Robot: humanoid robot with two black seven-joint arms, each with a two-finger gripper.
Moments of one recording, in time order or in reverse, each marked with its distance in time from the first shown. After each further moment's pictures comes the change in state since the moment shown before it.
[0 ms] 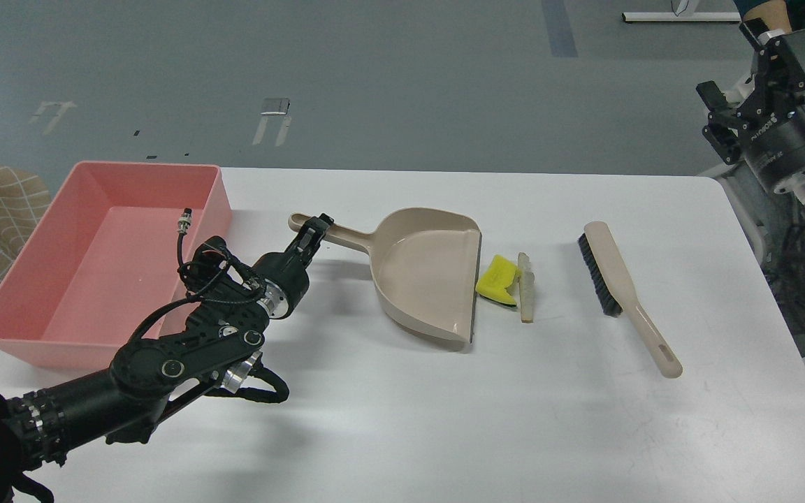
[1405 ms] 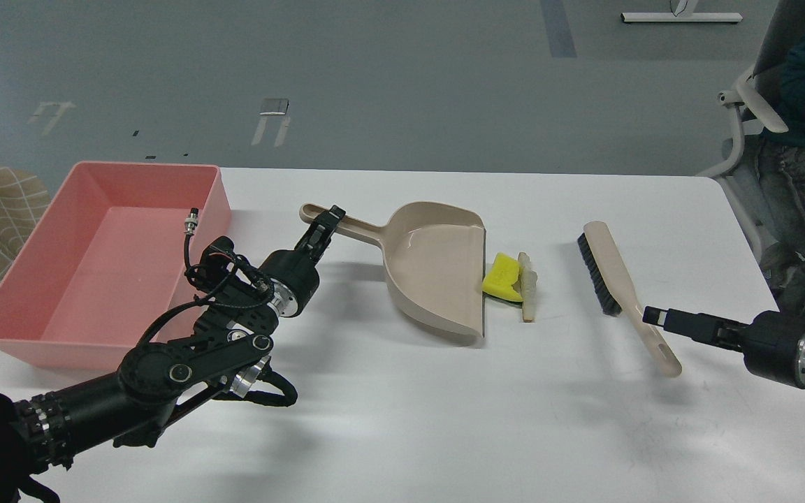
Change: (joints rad) left arm 0.007 -0.007 0.002 -0.017 0.014 0.005 -0.080; right arm -0.062 -0.219 -0.443 0.267 -0.645 -0.028 -0.127
